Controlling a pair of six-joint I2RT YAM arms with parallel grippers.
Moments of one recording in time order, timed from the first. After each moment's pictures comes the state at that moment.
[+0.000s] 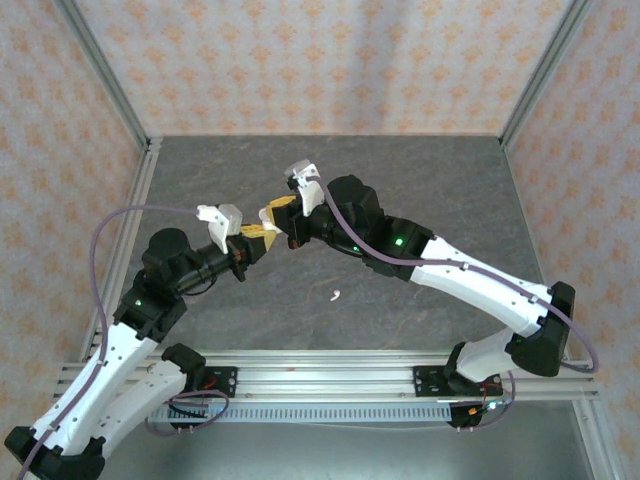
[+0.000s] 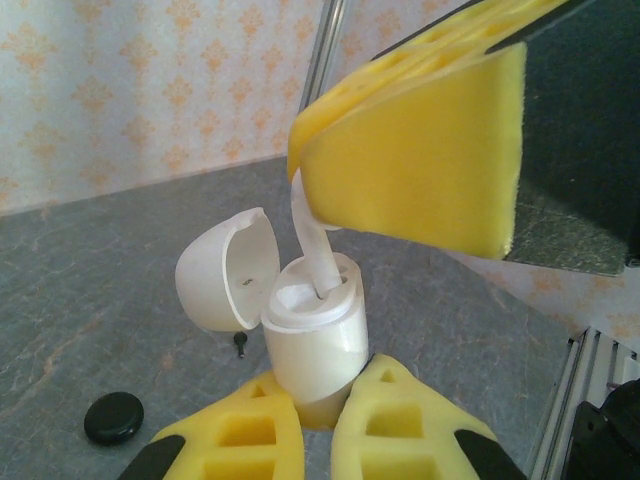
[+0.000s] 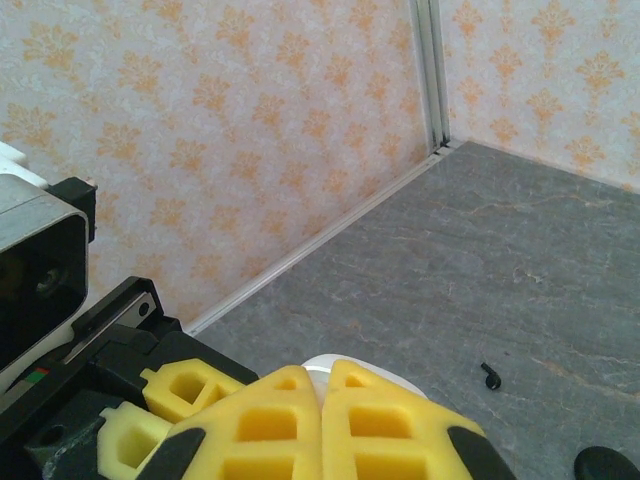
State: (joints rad) left arm -0.42 0.66 0.74 -0.22 0.42 -0.20; right arm 1.02 1.40 1.43 -0.27 -0.03 0.27
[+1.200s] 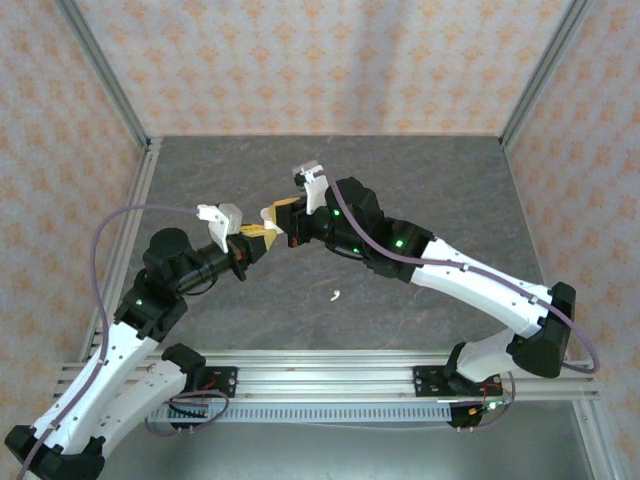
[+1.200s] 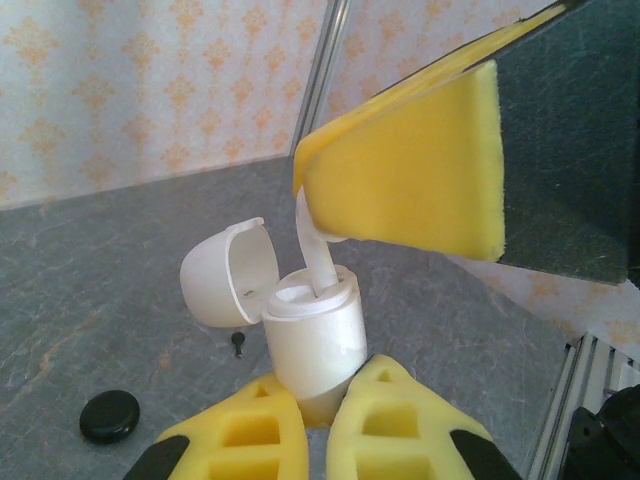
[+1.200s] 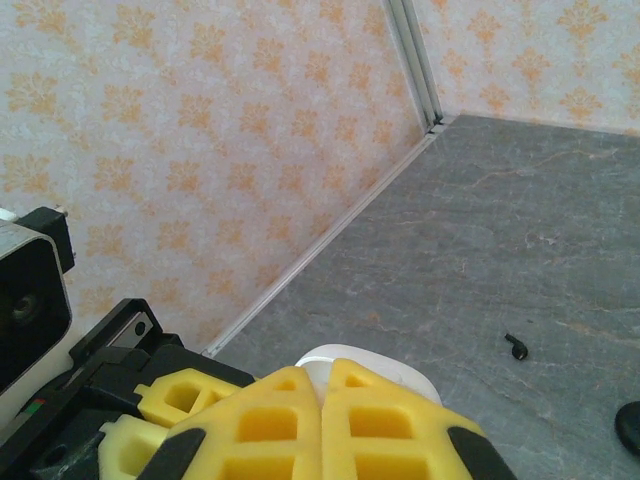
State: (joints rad) left arm -0.42 0.66 0.74 -0.21 0.41 -0.23; right arm 1.02 1.40 1.40 -0.27 0.00 0.44
